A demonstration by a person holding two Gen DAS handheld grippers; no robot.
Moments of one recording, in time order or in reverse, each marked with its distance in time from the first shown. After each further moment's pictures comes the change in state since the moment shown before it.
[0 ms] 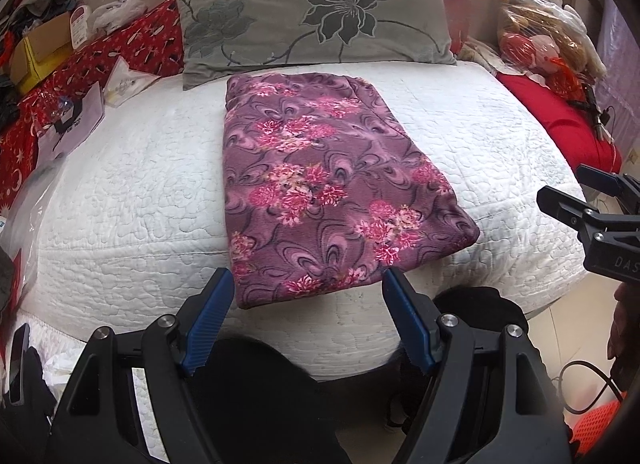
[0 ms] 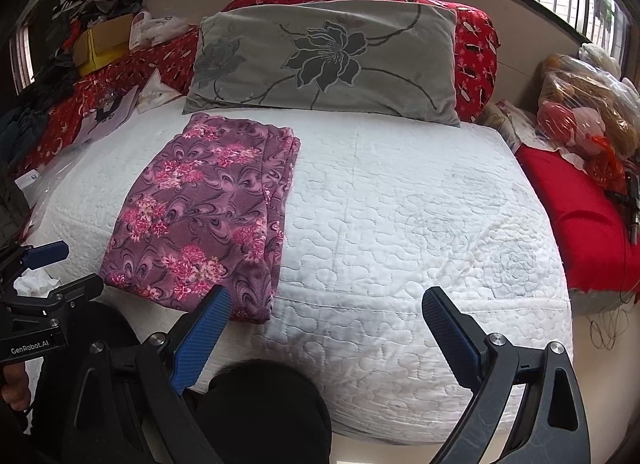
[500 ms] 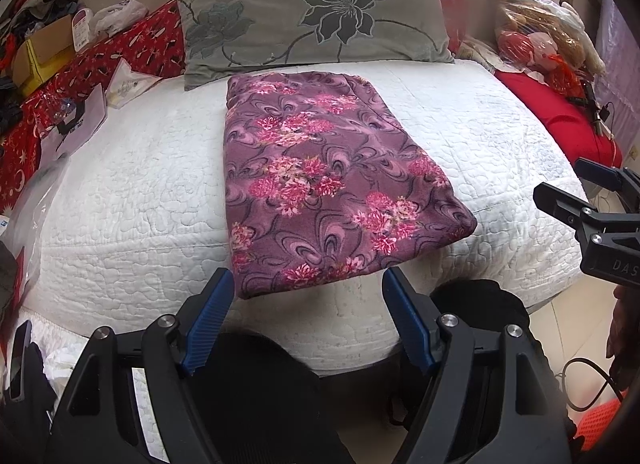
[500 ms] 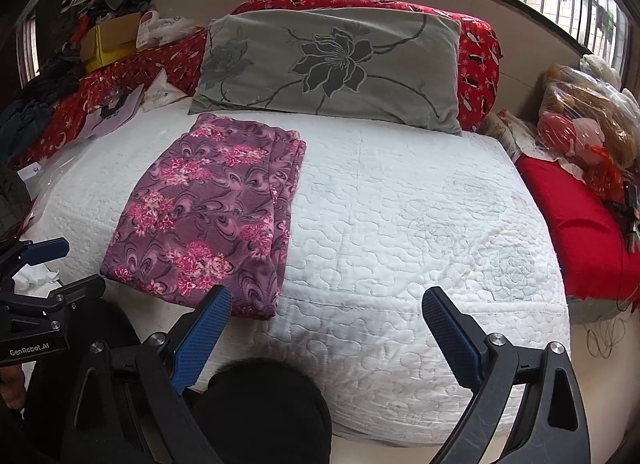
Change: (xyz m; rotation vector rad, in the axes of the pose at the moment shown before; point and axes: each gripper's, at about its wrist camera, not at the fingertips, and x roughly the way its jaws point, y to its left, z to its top) left arm -0.005 -0.005 -0.010 -0.002 -0.011 0.012; right arm -0.006 0.009 -0.008 -0.026 -0.033 -0.005
